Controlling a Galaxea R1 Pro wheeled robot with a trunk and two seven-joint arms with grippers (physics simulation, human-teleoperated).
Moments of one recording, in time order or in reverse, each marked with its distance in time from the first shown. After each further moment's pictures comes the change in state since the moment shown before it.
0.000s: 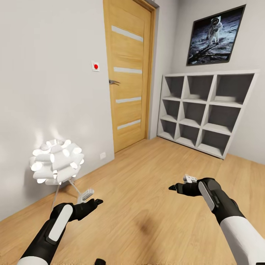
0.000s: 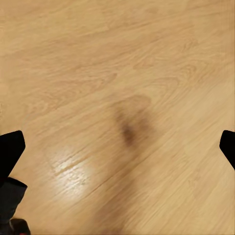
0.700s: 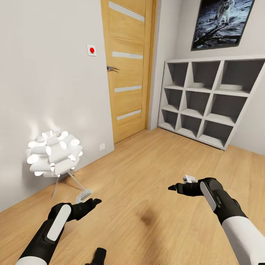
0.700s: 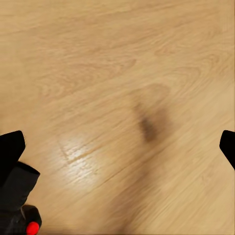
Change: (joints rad) left arm 0.000 0.003 0.024 0.000 -0.002 0.002 -0.001; right arm 0.001 -0.017 0.006 -0.002 0.011 0.013 0.090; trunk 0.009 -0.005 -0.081
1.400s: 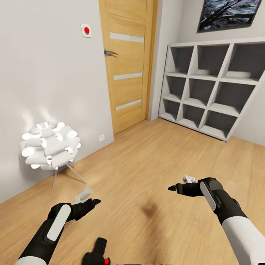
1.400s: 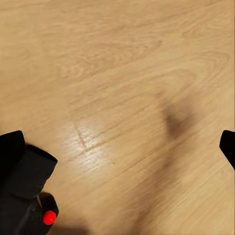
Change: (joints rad) left arm 0.000 0.003 0.000 0.001 -0.014 -0.003 0.005; right arm 0.000 0.000 0.001 0.000 0.004 0.011 0.002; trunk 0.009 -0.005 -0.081
